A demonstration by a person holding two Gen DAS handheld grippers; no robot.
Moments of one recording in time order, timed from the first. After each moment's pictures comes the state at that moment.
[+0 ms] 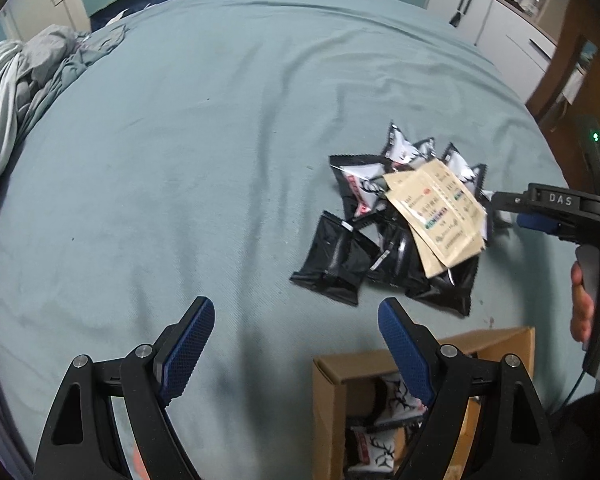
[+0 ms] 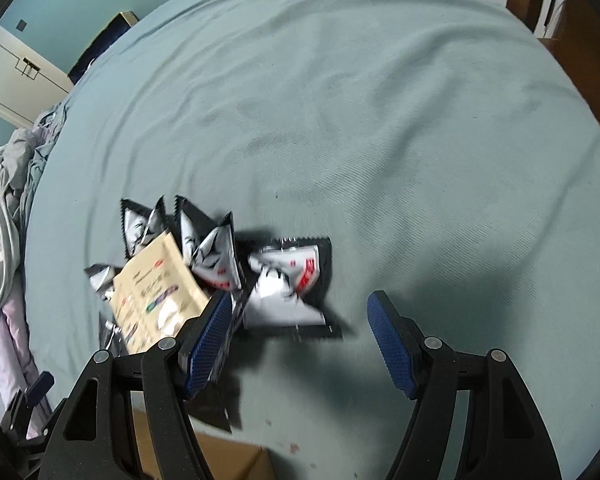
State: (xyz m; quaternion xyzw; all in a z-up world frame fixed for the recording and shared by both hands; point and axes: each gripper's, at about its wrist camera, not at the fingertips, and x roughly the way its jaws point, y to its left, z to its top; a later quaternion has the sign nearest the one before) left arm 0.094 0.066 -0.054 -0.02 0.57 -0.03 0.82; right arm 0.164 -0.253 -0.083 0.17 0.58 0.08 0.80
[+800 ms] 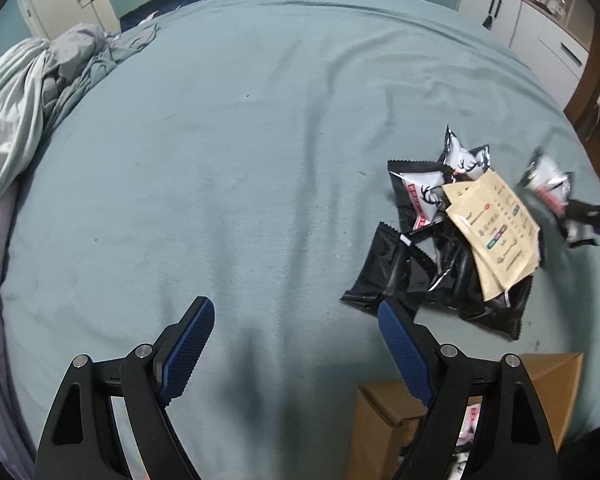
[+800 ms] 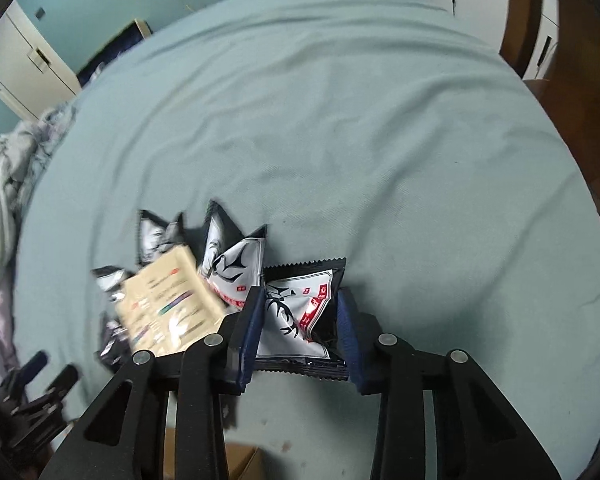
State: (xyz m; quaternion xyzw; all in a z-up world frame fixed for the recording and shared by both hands) left arm 0.105 0.080 -0.077 0.02 0.56 0.02 0.83; right arm 0.135 -0.243 -0.052 0.13 0.52 0.07 0.84
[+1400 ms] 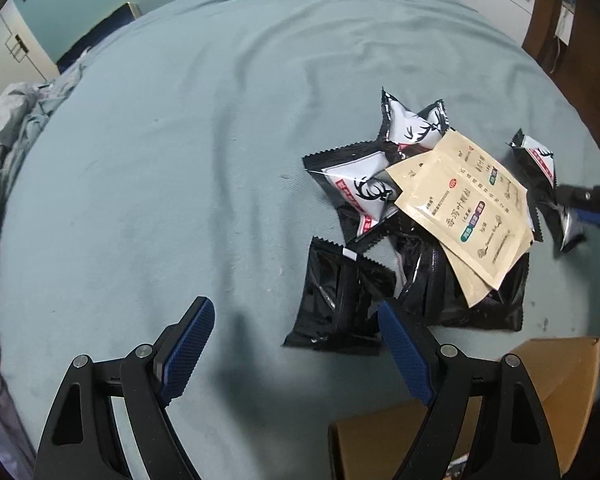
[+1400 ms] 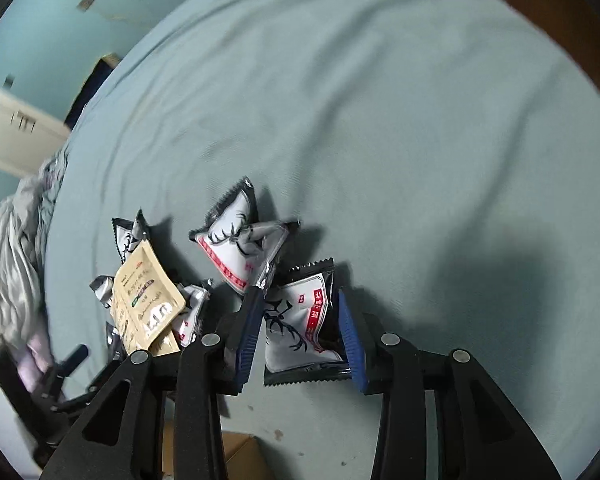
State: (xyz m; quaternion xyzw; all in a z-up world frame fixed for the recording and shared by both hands) left arm 0.134 0.037 -0.101 0.09 0.58 -0.07 0.81; right arm 0.131 -0.304 -0.114 0.27 0.56 0.06 0.78
